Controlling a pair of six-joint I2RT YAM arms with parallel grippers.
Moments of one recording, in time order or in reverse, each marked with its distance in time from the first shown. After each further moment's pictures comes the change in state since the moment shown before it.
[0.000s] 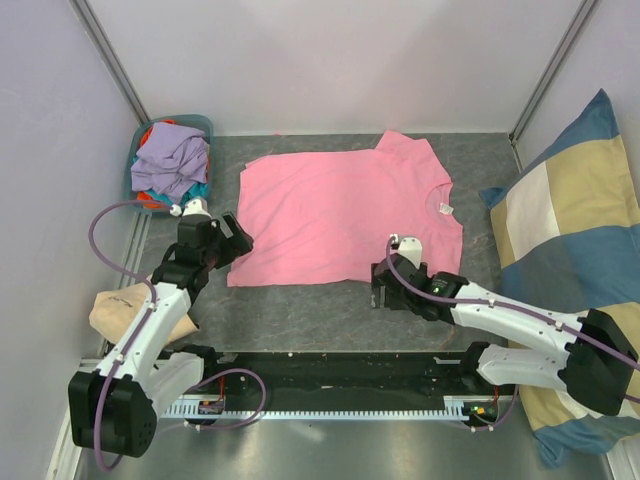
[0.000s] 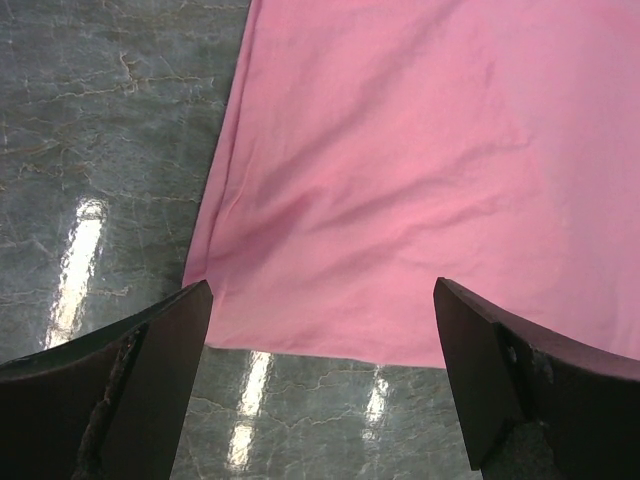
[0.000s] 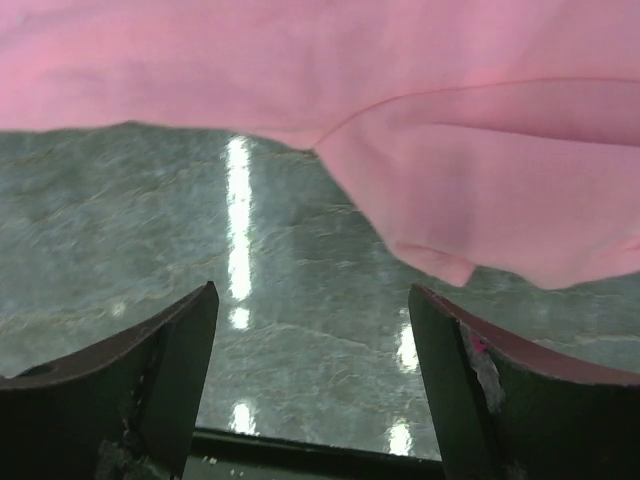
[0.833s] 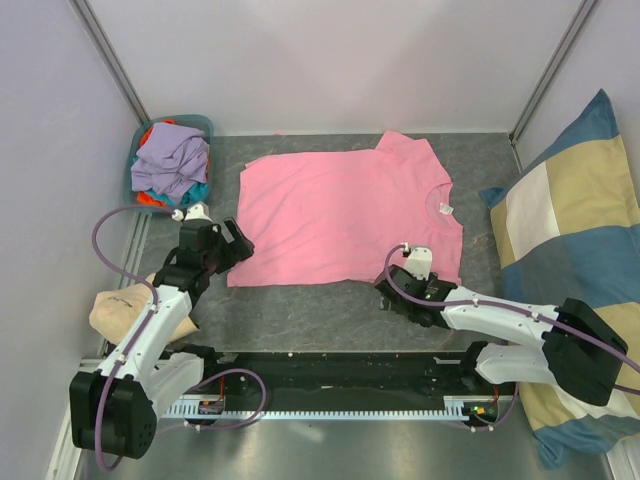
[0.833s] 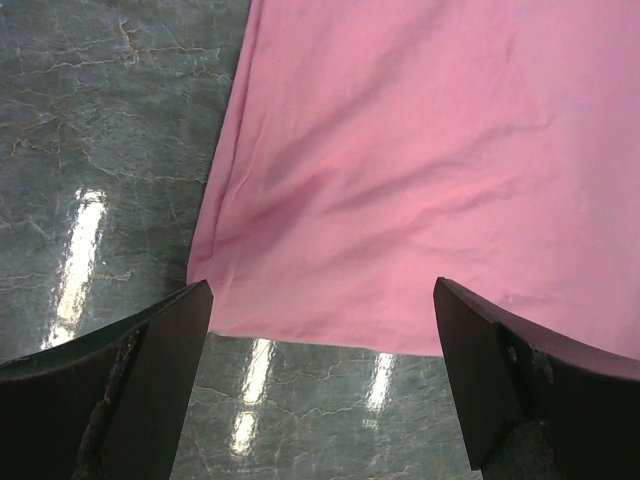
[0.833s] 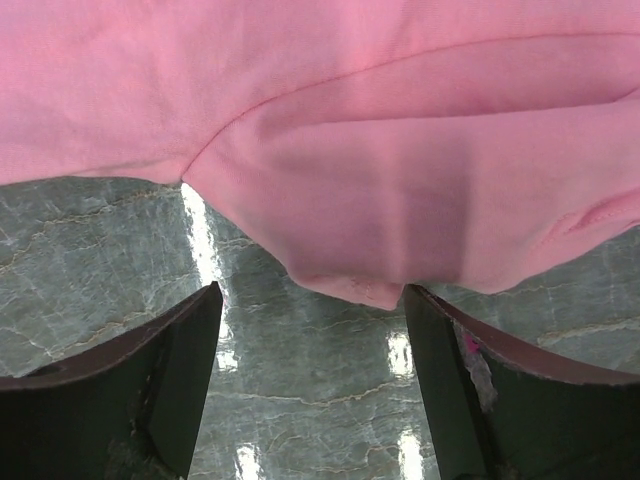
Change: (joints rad) left arm 0.000 -0.013 -0.043 0.005 0.010 0.000; right arm 0.002 0.072 -0.128 0.074 0.197 0.148
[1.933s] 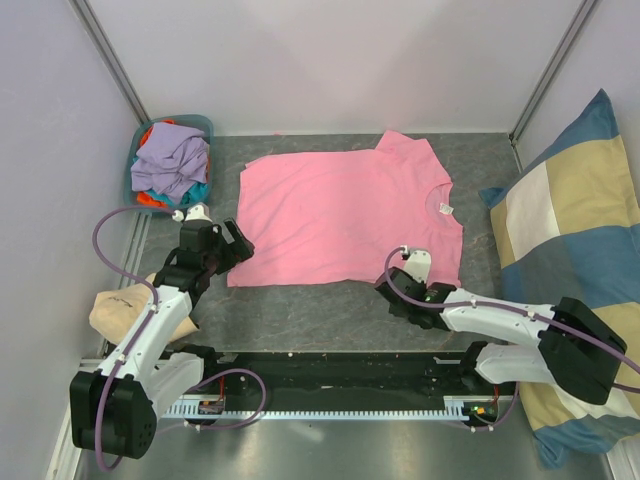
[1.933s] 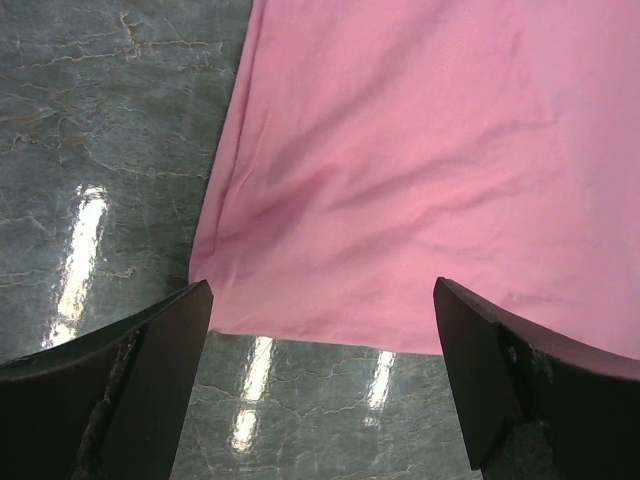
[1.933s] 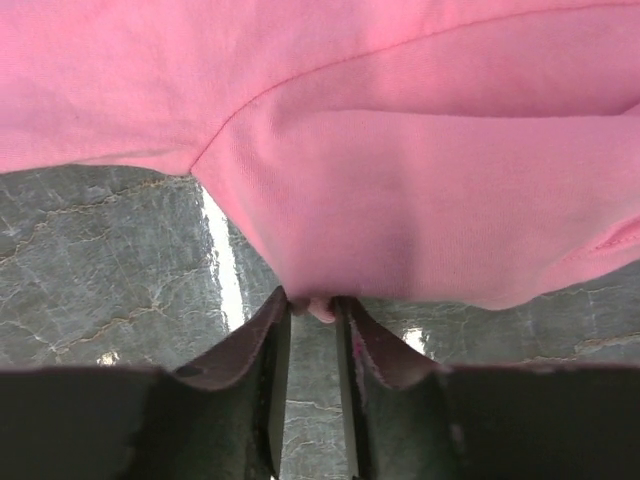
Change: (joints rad) left arm 0.000 0.000 -0.008 0.000 0.000 0.000; right arm 0.000 0.026 -0.034 0.073 -0.036 0.011
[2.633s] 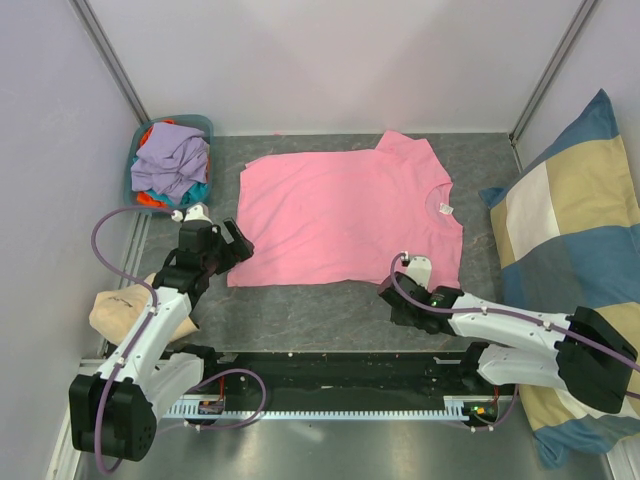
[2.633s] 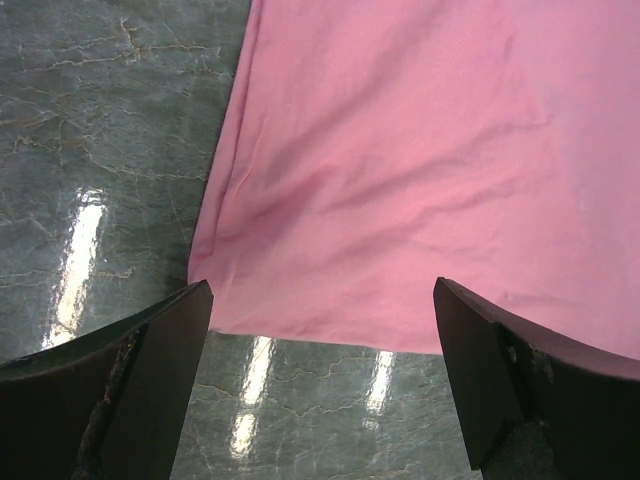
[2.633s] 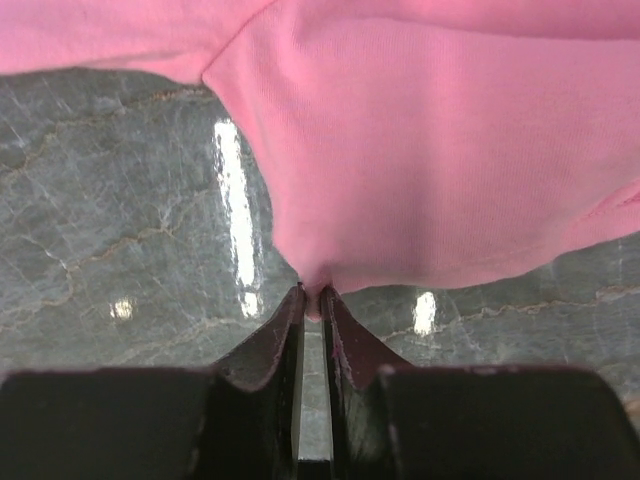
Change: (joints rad) left arm 0.000 -0.014 0.000 -0.003 0.000 0.000; right arm 0.032 -0.087 -0.008 -0.091 -0.108 0.027
